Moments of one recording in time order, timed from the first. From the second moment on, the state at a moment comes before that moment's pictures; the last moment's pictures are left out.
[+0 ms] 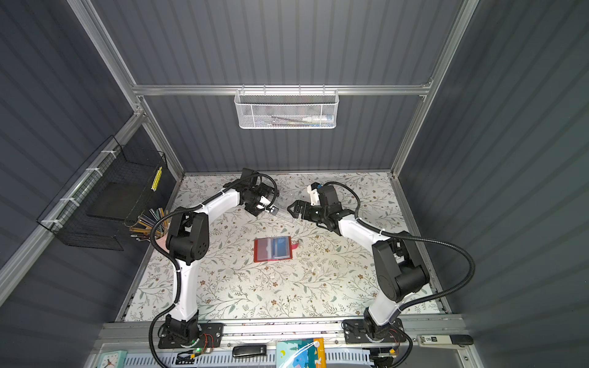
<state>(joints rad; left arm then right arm) -0.39 2.20 1.77 -0.53 0.19 1.87 0.42 1.67 1.06 -0.01 -0.43 0.58</state>
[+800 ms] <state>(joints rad) -0.29 1.94 1.57 -0.22 0.45 1.18 0.44 1.67 1.09 -0.07 -0.36 0.51</state>
